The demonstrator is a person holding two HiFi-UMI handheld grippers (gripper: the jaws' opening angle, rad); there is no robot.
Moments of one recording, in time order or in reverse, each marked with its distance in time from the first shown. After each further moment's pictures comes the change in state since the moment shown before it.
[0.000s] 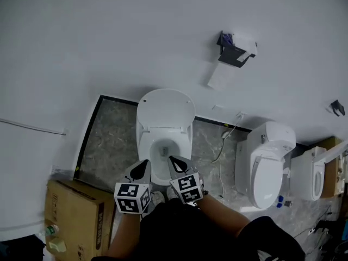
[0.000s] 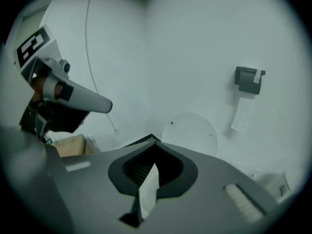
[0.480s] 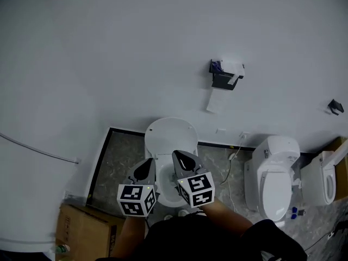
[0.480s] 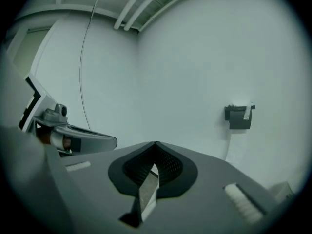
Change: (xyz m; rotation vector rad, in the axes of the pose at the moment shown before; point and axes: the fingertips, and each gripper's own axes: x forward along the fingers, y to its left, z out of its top) left arm -0.029 -0.033 0.120 0.153 -0.222 -0.007; right arm -0.072 -0.022 0.168 0.079 -0.341 -0.057
